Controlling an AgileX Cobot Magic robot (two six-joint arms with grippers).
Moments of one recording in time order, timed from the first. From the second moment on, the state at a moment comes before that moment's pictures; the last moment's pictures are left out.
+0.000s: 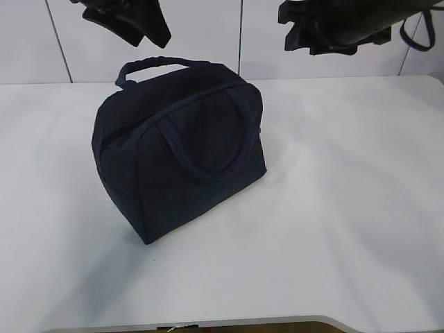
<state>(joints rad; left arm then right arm) -0.38 1.99 -2.07 -0.37 1.24 0.25 0.28 1.76 -1.48 0.16 0.49 0.13</state>
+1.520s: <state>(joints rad) -0.43 0.98 -1.29 -0.15 1.26 0.10 0.28 1.11 -1.25 0.17 1.25 -0.15</state>
